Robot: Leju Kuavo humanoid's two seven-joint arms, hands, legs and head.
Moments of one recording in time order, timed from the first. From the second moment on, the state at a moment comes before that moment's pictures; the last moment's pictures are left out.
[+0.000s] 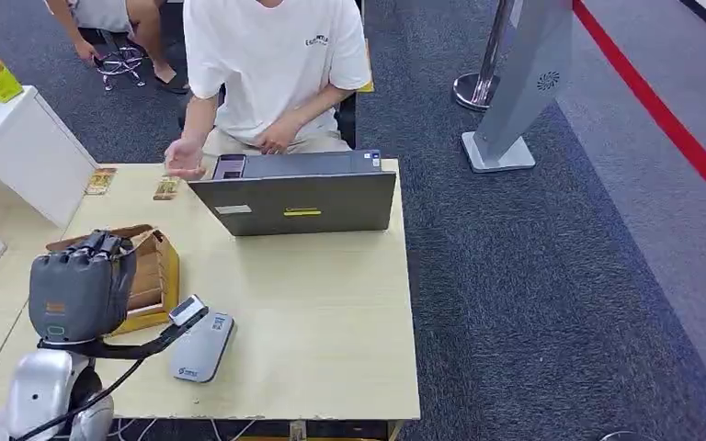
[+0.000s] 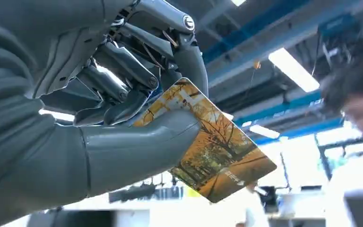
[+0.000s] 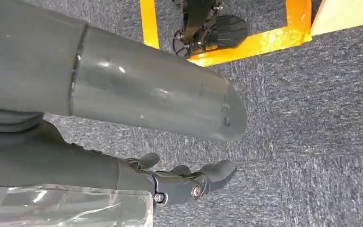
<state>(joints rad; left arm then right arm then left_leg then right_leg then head) 0.00 0.10 -0.01 -1.78 -1.55 0.41 -0.07 -0.11 0.12 -1.18 -0.22 1.07 -0.11 -0.31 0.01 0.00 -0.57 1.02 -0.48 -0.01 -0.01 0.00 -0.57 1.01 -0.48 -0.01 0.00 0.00</state>
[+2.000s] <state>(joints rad) -0.23 0.21 0.19 -1.45 -1.32 0.36 -0.15 -0.09 0.15 -1.16 -0.22 1.12 -0.11 -0.21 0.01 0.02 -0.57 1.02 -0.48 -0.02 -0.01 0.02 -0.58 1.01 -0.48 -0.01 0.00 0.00</state>
